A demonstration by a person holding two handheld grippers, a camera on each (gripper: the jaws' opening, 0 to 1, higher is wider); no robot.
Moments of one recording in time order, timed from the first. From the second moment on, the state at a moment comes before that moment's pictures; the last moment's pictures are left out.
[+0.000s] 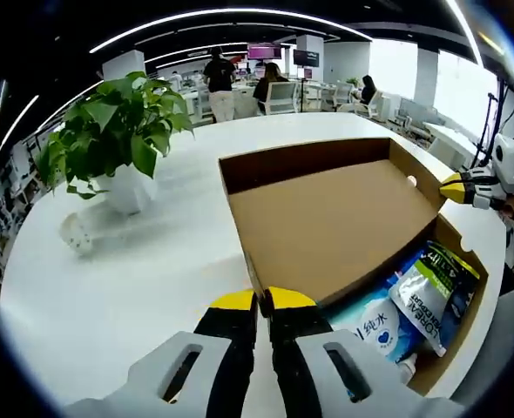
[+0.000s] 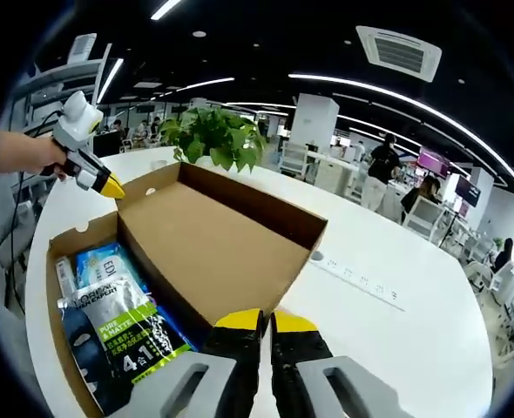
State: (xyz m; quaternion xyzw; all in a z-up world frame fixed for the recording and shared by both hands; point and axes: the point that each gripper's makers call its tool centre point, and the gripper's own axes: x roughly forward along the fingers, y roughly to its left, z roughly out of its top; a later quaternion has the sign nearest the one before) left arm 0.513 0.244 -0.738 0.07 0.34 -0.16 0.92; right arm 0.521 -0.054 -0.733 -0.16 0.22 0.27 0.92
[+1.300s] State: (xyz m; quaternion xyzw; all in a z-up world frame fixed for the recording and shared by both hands) left arm 0.522 0.241 -0.760 0.04 0.35 -0.15 0.92; right arm 0.534 -0.055 -0.749 -0.15 0.24 0.27 0.92
